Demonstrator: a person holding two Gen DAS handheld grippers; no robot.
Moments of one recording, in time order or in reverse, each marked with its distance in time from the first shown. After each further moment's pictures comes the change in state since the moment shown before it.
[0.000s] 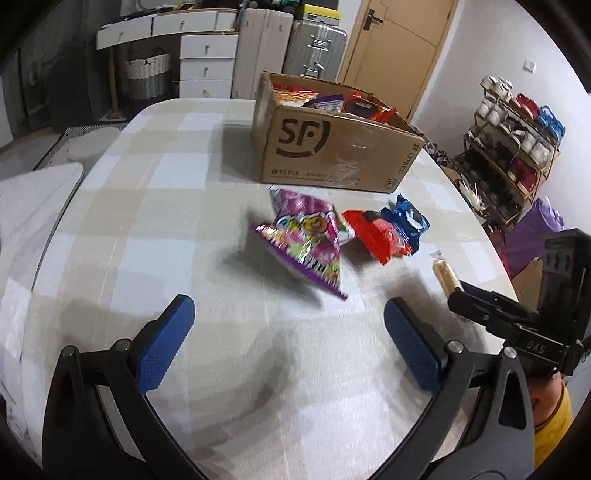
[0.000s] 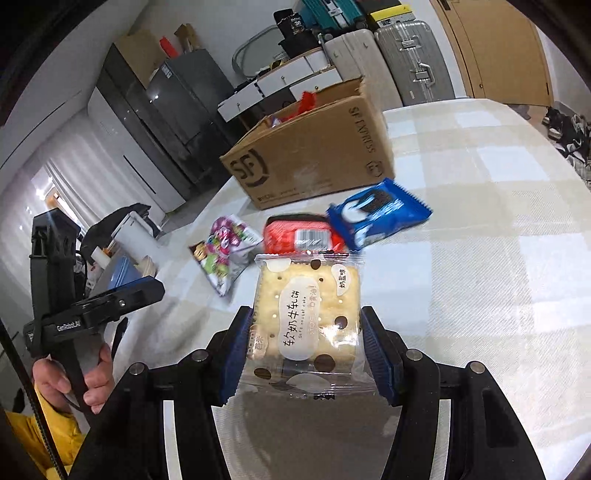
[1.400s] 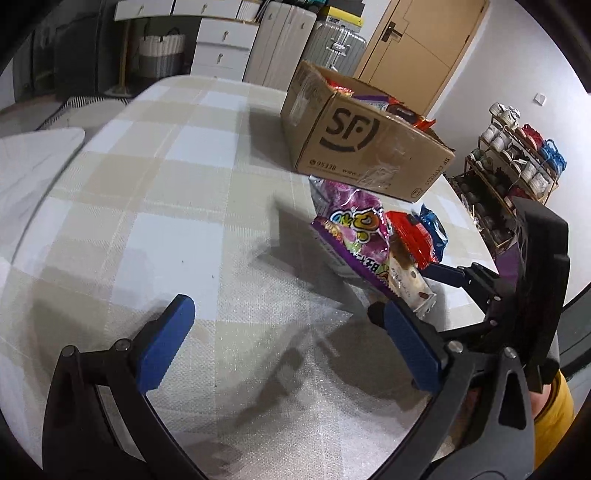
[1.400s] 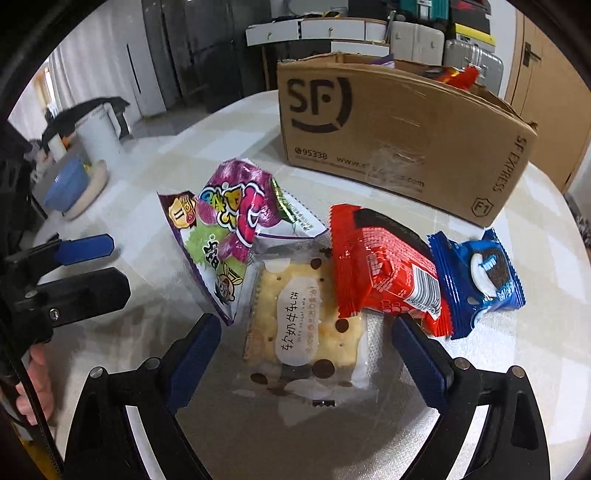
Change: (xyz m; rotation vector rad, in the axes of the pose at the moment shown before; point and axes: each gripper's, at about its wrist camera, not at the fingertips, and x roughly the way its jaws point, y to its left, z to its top) left arm 0.028 0.051 -0.007 -0.132 0.004 -0.066; right arm 0.128 0.086 0.033 -0.383 0.208 -0.262
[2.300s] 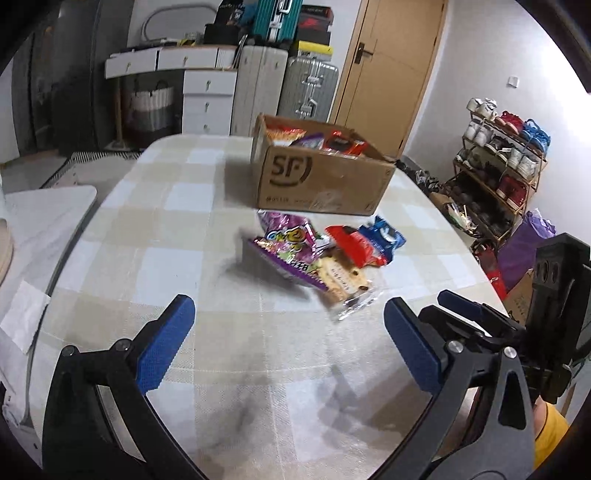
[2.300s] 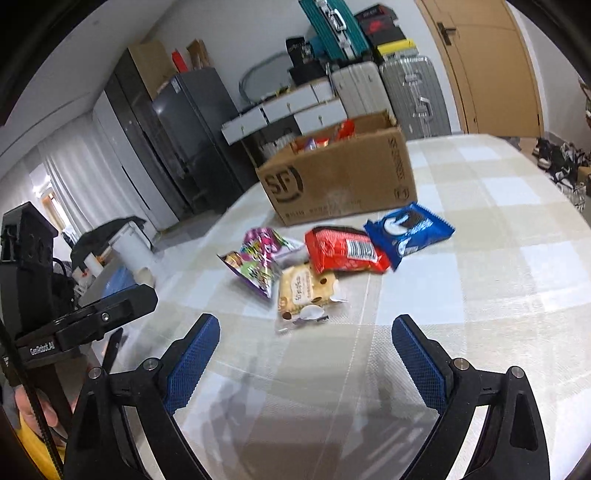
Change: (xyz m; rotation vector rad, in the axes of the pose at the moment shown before) left arm -0.093 -0.059 -0.034 0.141 -0.146 0.051; right arm -0.114 -0.033 -0.092 0.349 -0.306 0.173
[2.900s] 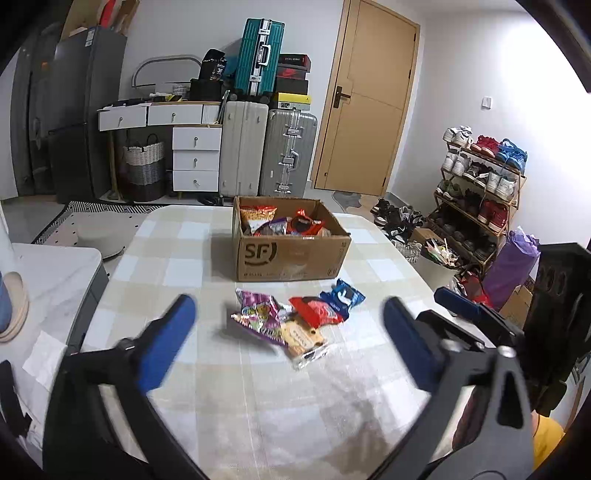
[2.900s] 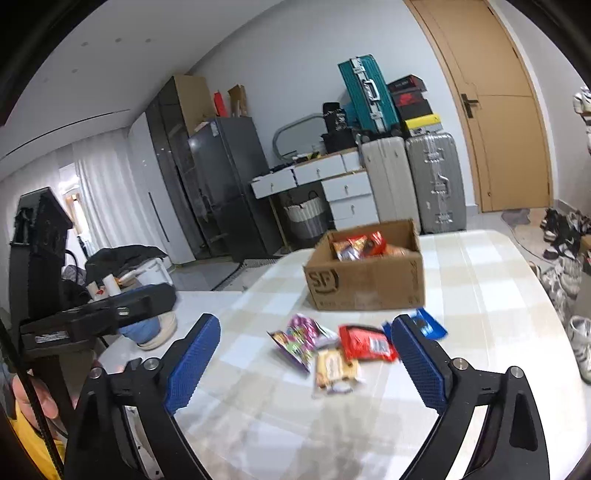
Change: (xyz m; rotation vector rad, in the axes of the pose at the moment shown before) left arm -0.129 -0.052 0.032 0.077 -0.204 -0.034; right arm -0.100 0.047 0.032 -0.127 -0.263 0.027
